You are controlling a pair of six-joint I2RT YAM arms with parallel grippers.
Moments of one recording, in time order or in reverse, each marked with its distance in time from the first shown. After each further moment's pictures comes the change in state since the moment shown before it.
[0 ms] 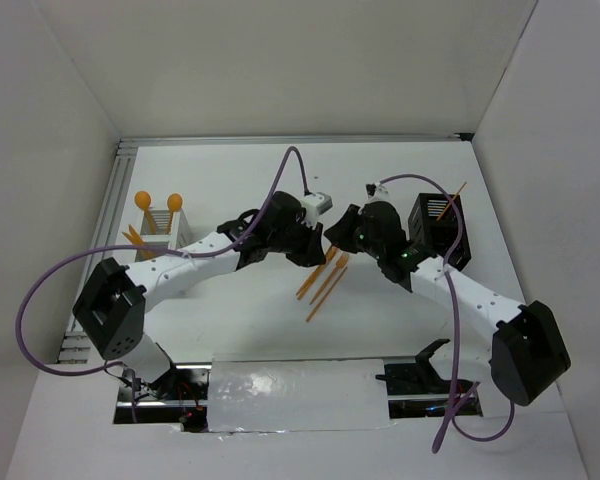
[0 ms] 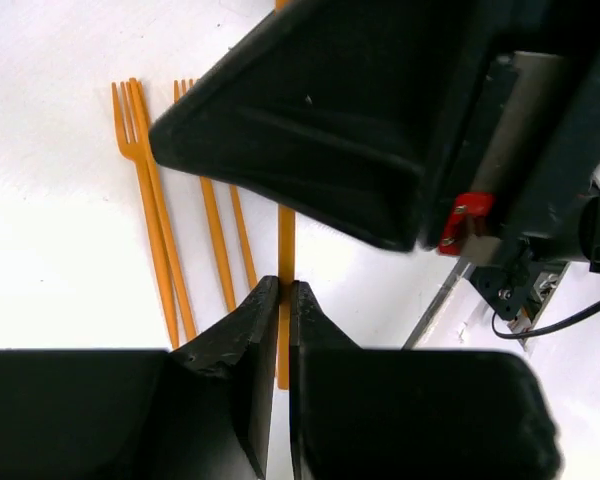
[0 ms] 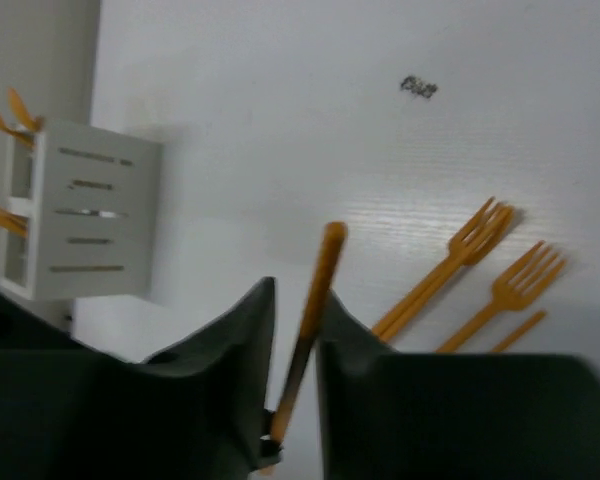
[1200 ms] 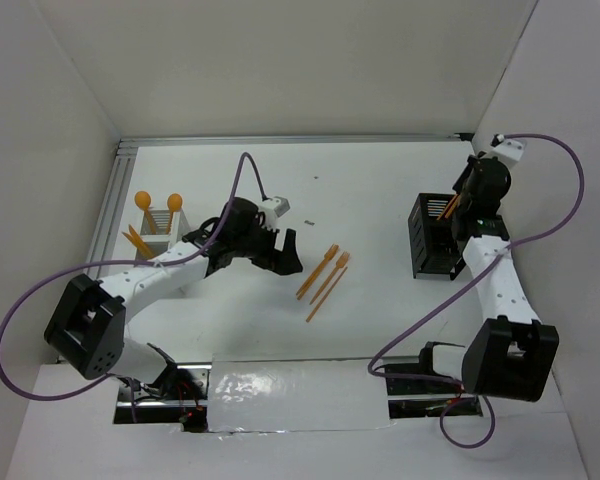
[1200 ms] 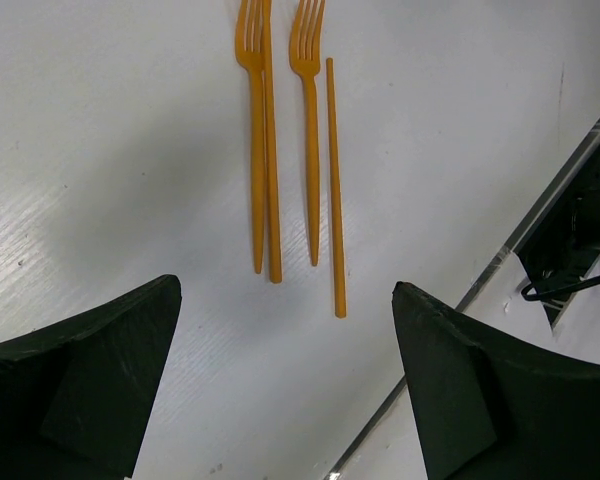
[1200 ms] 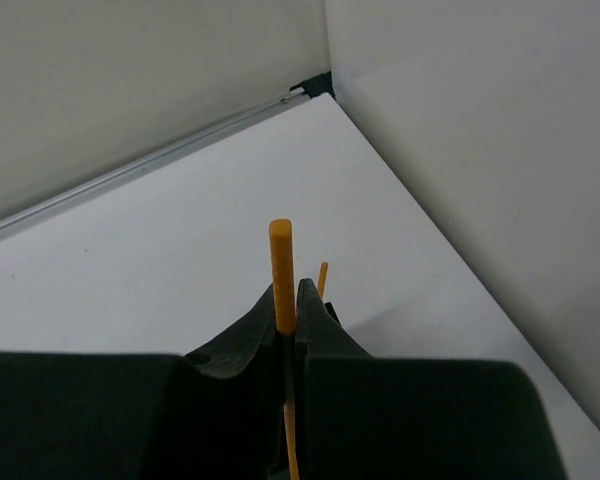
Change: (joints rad) left arm 0.191 -0.159 -0.259 0.049 0.096 0.007; right arm -0.699 0.003 0.210 0.075 0.315 -0.587
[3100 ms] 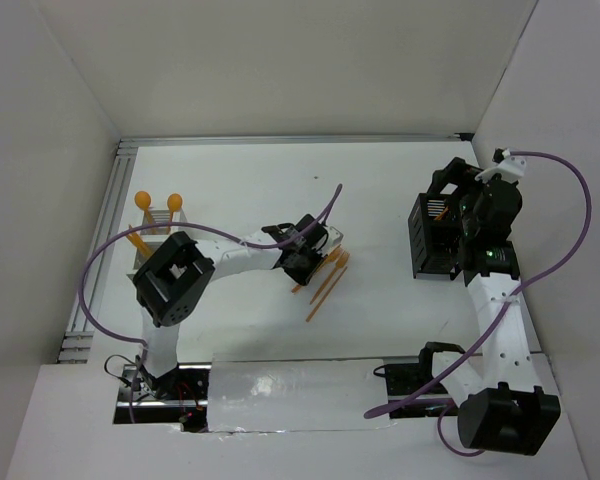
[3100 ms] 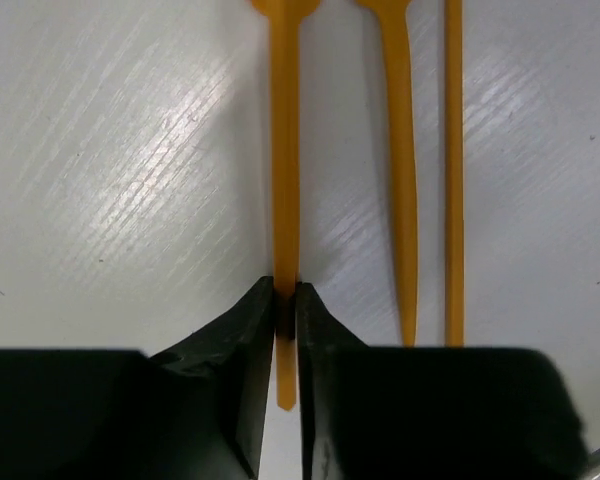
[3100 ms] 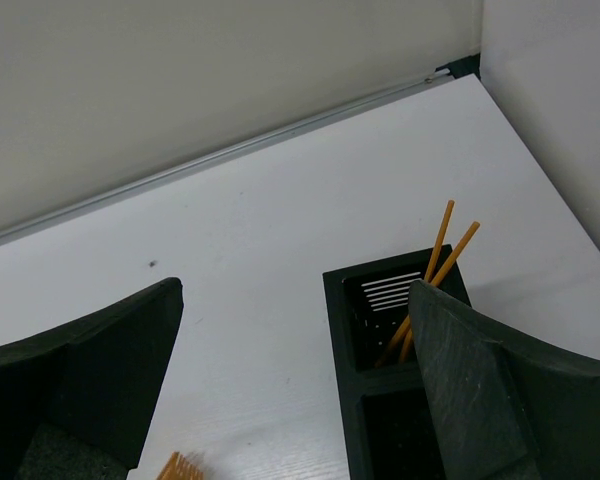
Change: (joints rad) left arm -0.237 0.507 0.361 -0.238 -0.341 0.212; right arm 0.009 -0.274 -0.067 -0.158 -0.296 0.122
